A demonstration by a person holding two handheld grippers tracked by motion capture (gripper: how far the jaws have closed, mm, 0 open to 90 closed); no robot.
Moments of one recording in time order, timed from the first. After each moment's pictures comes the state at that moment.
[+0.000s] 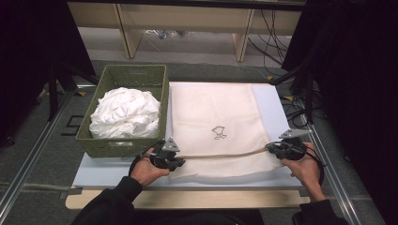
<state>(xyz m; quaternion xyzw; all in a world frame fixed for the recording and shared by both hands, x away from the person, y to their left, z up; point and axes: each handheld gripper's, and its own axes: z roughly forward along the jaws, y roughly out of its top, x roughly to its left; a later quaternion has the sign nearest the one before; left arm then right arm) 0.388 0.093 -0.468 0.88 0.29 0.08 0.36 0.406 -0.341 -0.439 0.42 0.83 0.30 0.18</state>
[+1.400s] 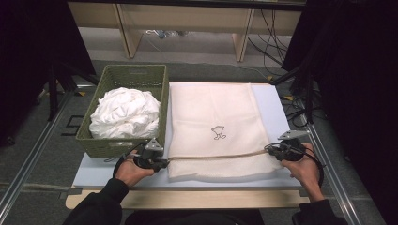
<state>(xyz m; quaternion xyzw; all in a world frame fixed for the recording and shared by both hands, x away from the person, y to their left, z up) 0.389 0.139 -0.475 0.87 0.34 0.07 0.34 0.408 -0.341 -0.448 0.43 0.84 0.29 0.18</state>
